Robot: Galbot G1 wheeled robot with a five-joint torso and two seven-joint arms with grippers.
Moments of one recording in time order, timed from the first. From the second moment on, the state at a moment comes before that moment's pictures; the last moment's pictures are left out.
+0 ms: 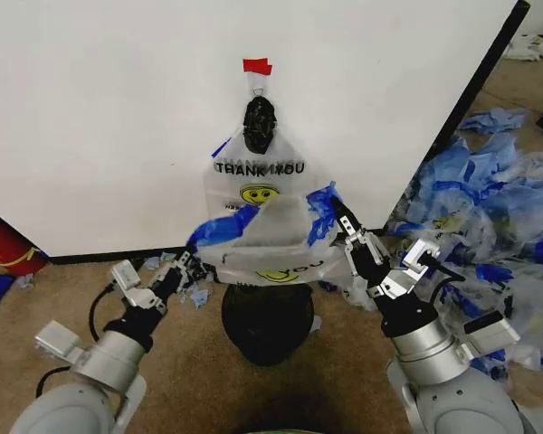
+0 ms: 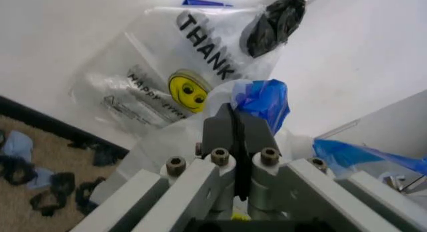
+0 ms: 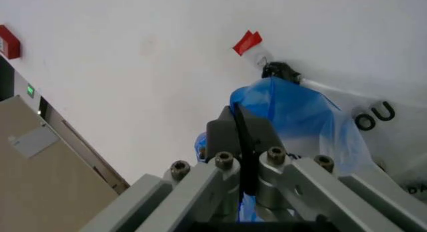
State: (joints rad) left arm 1.63 -0.86 -0.60 -2.50 -1.47 -0.06 -0.25; right arm -1.08 0.55 -0.09 2.50 1.23 0.56 0.28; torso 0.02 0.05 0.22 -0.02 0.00
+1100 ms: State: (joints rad) left arm 1.61 -0.82 -0.63 -2.50 -1.71 -0.08 -0.19; right arm -1.10 0.54 -0.01 2.50 1.26 0.56 0.28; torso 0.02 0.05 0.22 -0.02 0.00
